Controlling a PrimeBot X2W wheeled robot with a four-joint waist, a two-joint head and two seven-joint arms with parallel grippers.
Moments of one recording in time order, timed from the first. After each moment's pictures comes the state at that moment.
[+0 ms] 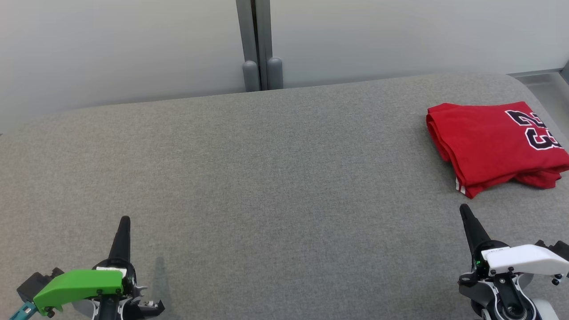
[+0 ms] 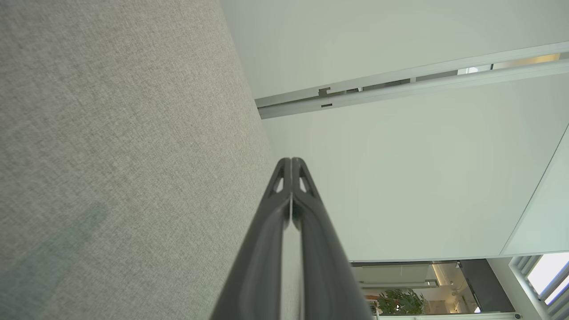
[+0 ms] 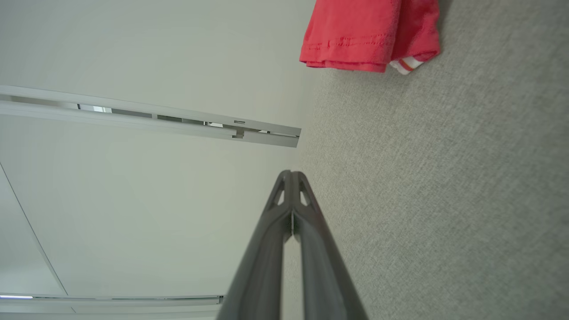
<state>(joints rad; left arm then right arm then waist) -0.07 0.06 0.07 0.25 -1.44 -0.12 0.05 -0.10 -0.05 -0.09 0.26 1.41 0.13 0.06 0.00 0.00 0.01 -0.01</state>
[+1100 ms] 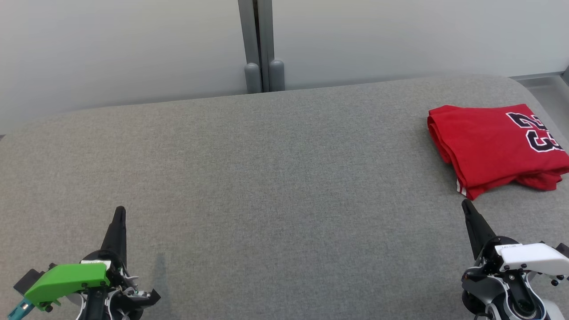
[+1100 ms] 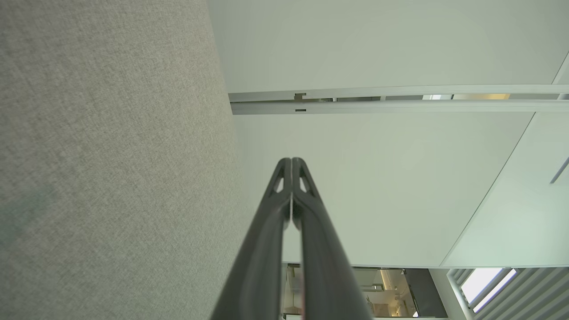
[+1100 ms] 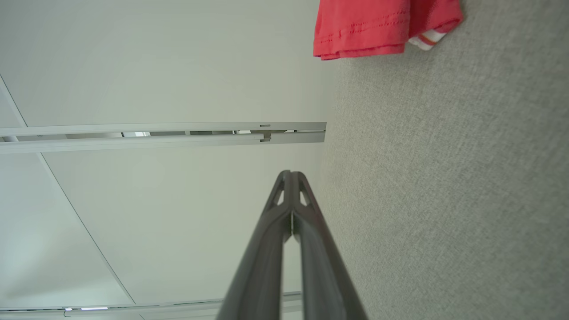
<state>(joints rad) -0.10 0.06 0.10 0.25 -1.62 -0.13 0.10 -0.10 -0.05 -0.11 0.25 1.61 0.13 0.11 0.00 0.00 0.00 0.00</state>
